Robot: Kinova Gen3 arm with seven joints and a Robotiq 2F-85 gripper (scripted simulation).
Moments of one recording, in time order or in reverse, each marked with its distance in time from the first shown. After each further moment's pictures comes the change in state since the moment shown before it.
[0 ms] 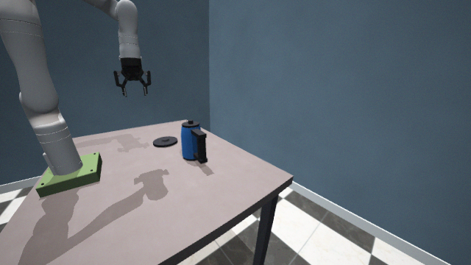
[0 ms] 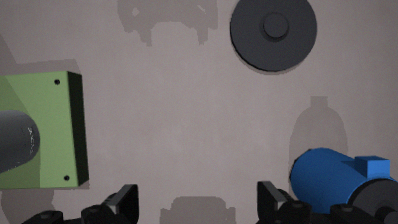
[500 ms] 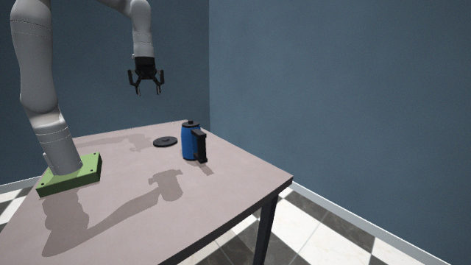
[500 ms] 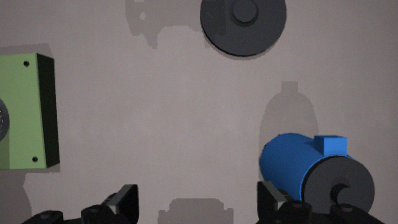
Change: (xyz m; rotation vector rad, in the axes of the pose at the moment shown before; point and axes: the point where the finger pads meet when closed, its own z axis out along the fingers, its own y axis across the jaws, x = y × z) arm -0.030 0.050 -0.003 -0.007 0.005 -0.008
